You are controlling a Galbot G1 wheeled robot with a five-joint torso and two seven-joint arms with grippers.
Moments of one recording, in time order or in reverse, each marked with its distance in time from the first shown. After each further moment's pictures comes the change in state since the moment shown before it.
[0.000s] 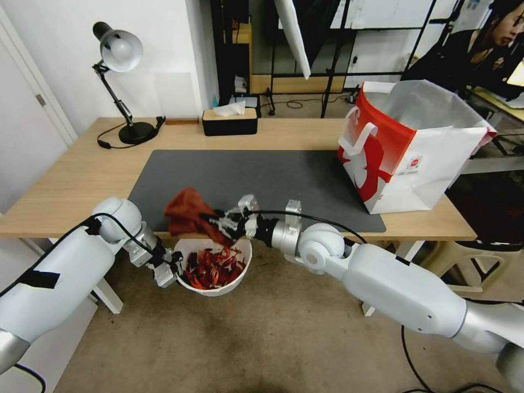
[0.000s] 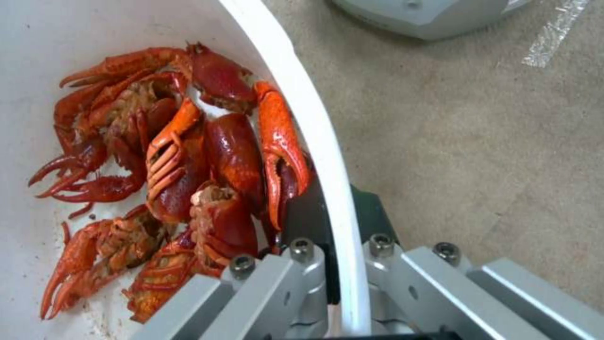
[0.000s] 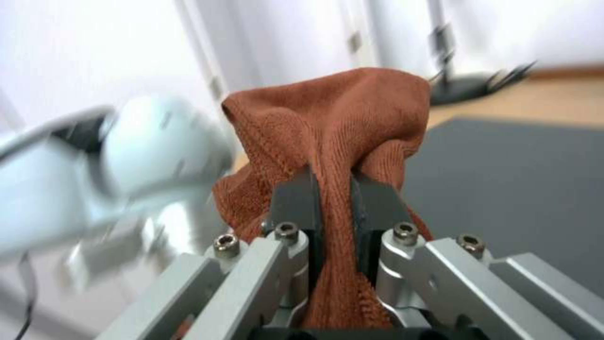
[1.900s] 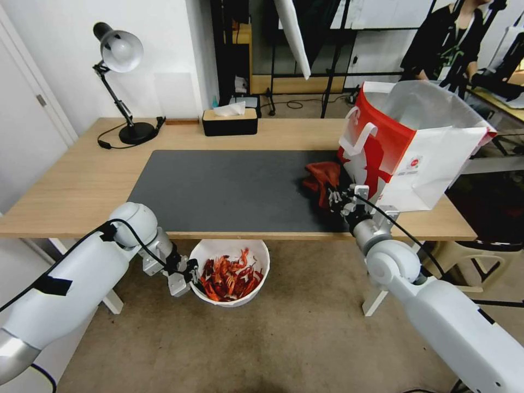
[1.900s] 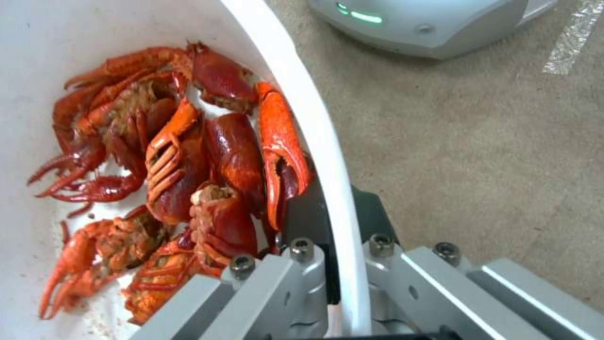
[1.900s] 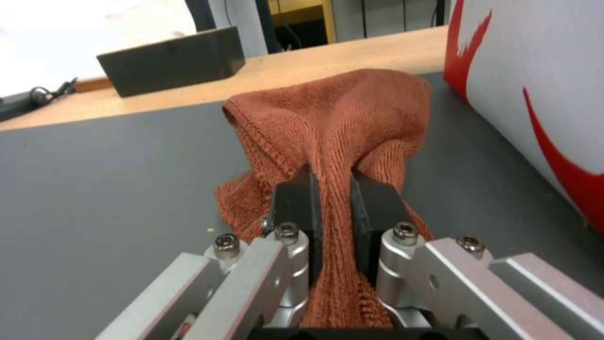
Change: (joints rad) left arm 0.012 -0.034 0.041 -0.063 -0.004 -0.018 0.000; right arm -0.466 -0.116 0.559 0.064 -0.202 -0.078 0.494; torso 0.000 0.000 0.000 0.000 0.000
